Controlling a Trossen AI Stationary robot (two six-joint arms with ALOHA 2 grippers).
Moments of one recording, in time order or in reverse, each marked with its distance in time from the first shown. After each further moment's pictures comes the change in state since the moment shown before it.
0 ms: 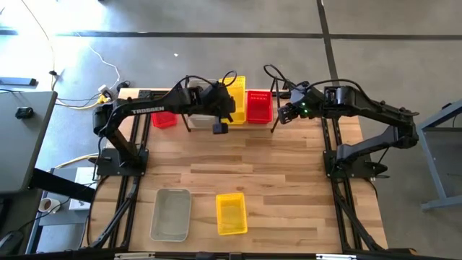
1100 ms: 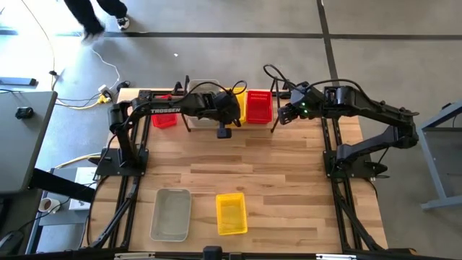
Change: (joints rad) left arm 0.017 0.159 -0.002 -0.005 0.020 -0.013; right arm 0.000 0.000 0.000 0.000 -0.029 0.012
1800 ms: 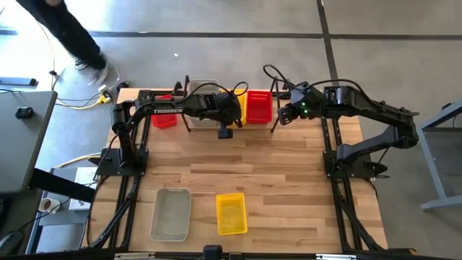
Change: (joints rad) left arm 0.002 0.024 0.000 0.014 -0.021 -0.018; right arm 0.000 0.000 0.000 0.000 -0.001 -0.019
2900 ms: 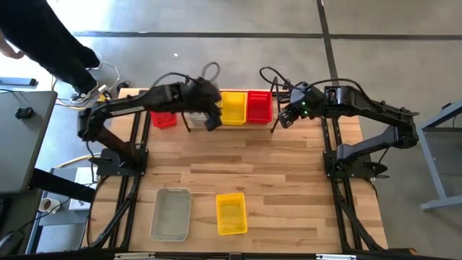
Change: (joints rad) left arm -0.019 -0.358 0.001 -0.151 -0.085 -0.337; right arm -0.002 0.000 0.000 0.023 0.001 -0.206
